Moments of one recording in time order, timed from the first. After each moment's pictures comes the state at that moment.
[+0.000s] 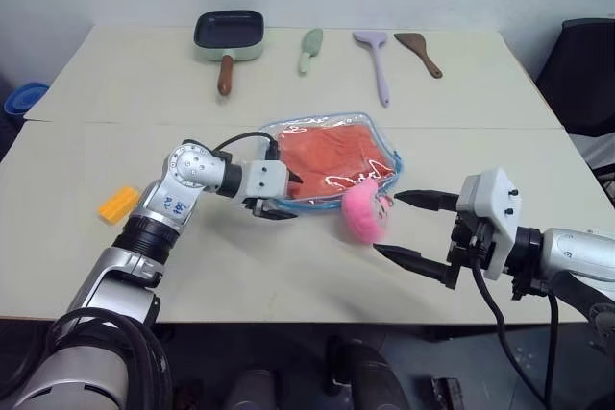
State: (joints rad) left arm -0.87 0.56 -0.33 0.52 0.04 -0.26 -1.15; right arm -0.12 -0.87 -0.25 -0.78 0.80 0.79 0.71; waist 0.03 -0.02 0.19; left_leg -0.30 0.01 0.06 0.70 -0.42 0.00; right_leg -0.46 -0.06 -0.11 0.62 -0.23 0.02
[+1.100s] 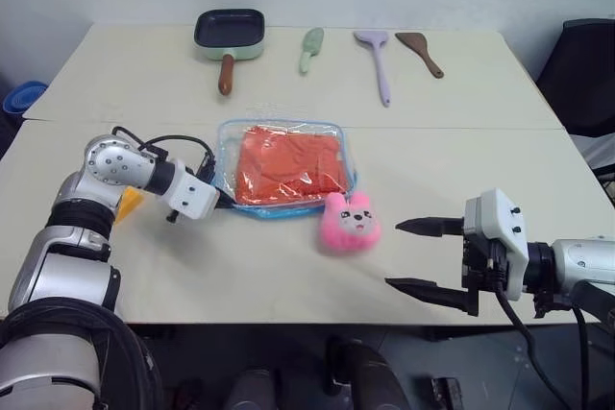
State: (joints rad) left arm -1.01 0.74 -0.29 1.04 0.09 -1.04 -1.36; right arm -0.04 -0.97 -0.28 -0.74 0.85 0.78 0.88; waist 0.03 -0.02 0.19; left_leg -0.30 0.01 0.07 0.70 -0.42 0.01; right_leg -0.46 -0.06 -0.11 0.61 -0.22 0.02
